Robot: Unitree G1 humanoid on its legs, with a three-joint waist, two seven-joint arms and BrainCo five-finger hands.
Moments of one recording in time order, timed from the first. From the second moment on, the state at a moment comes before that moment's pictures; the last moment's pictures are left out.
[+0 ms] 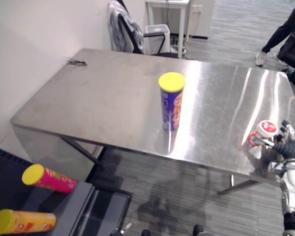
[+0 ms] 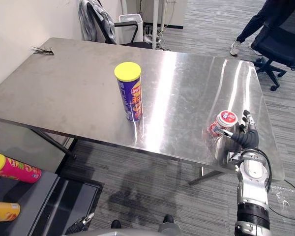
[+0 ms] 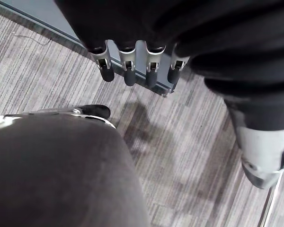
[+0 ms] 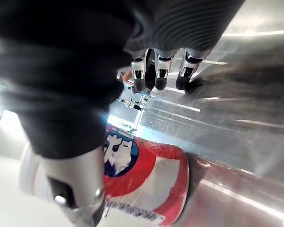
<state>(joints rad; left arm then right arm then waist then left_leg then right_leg) 0.15 0.13 0.12 1.11 -0.11 -0.09 -0.12 -0.10 -0.41 -0.41 0.25 0.05 -0.10 0.03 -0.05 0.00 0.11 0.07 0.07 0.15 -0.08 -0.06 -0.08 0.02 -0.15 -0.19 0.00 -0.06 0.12</state>
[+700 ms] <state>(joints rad) 0.15 0.13 0.12 1.10 -0.11 -0.09 -0.13 -0.14 -0.41 -0.37 0.25 0.06 -0.10 0.05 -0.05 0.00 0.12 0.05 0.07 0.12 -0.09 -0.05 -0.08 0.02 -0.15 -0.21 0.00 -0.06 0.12</state>
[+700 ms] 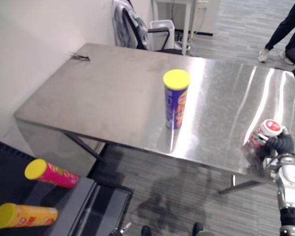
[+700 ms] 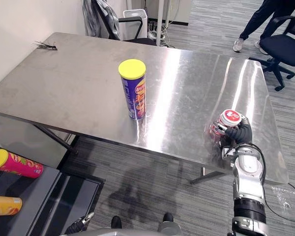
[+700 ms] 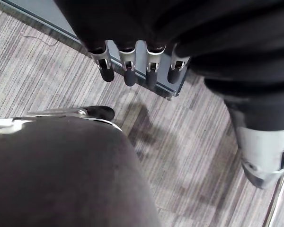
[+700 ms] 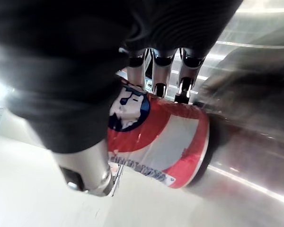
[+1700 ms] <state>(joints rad) 0.14 0.12 0.22 1.14 -0.11 -0.10 -0.09 0.25 -0.23 0.21 -0.26 -0.14 -0.21 0.27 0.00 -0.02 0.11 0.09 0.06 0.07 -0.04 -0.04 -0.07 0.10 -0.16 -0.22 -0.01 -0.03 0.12</state>
